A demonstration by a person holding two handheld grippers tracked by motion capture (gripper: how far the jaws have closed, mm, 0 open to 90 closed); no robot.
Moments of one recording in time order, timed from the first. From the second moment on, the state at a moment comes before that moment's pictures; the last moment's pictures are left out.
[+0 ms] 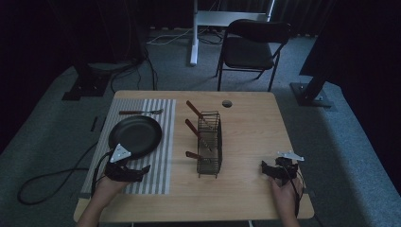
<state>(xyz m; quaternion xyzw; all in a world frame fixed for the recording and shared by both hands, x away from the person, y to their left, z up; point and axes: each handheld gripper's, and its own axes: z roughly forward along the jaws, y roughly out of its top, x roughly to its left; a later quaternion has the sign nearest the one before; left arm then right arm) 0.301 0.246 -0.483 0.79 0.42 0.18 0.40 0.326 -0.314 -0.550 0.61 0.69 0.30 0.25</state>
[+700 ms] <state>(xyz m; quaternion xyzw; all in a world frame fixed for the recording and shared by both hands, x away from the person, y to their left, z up) 0.331 0.215 -0.445 0.80 0.37 0.17 0.44 0.326 -0.314 -0.550 0.61 0.69 0.30 0.26</state>
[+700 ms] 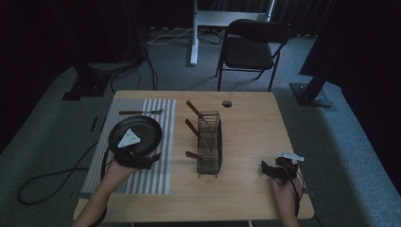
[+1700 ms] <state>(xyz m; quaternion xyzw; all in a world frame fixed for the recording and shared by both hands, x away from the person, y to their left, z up) 0.371 0.152 -0.409 0.81 0.31 0.14 0.48 0.326 -0.314 -0.550 0.61 0.69 0.30 0.26</state>
